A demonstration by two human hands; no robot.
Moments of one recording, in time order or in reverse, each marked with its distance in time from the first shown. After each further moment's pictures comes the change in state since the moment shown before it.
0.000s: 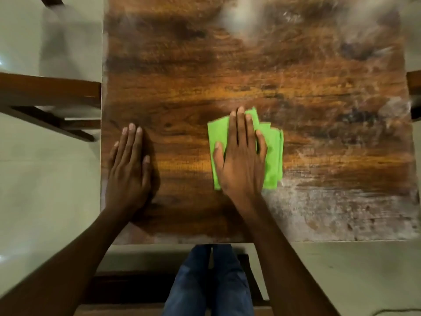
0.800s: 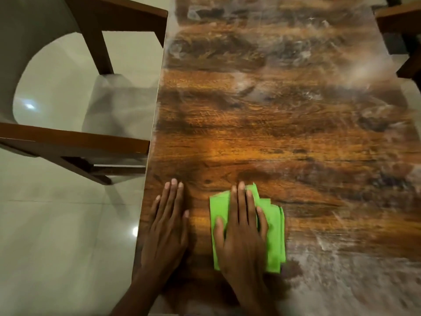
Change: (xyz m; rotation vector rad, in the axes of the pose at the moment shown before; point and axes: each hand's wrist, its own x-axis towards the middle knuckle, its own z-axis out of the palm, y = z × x) left_hand 0.001 -0.013 0.003 0.060 -0.006 0.023; right_hand -0.042 -0.080 0.025 -0.008 0.042 -0.003
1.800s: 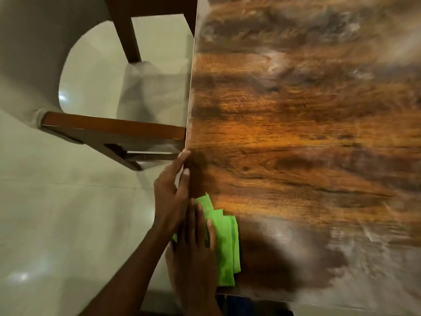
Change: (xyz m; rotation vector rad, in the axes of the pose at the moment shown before) left_hand 0.040 -0.052 -0.058 -0.690 0.206 -0.299; right_hand -0.077 -0.159 0.029 0.207 -0.254 -0.184
